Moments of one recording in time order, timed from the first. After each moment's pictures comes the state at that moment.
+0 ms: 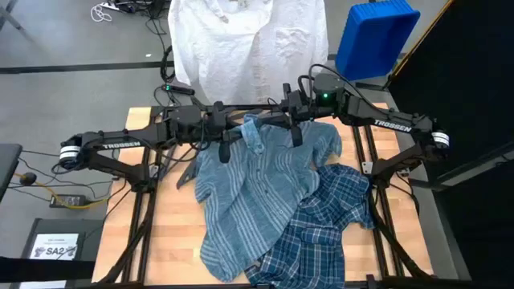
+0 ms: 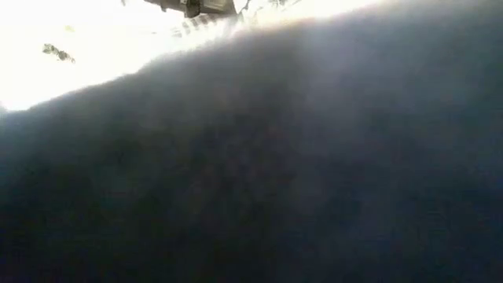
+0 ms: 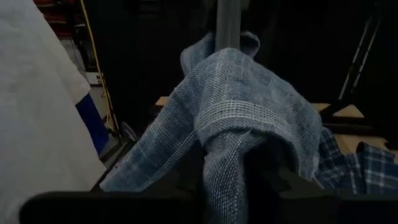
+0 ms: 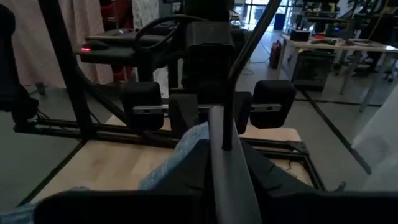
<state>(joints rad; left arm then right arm) 0.21 1.19 0.99 0.03 0.06 0.04 -0.35 1.38 1.33 -0.07 -0.45 -0.10</state>
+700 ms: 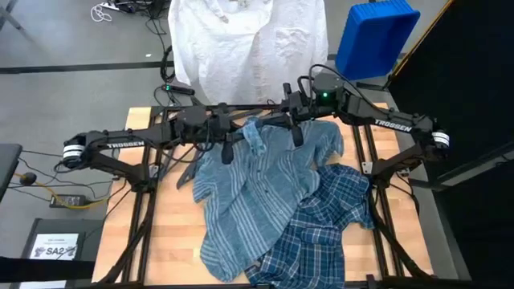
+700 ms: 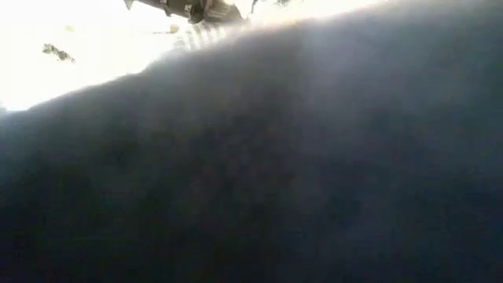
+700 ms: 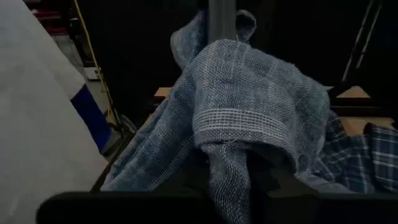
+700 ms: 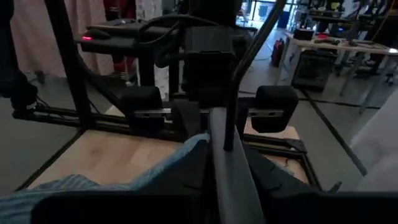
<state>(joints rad) 0.22 1.22 1.03 0.01 0.03 0.09 -0.36 1.37 1.34 -0.05 -0.46 -0.16</state>
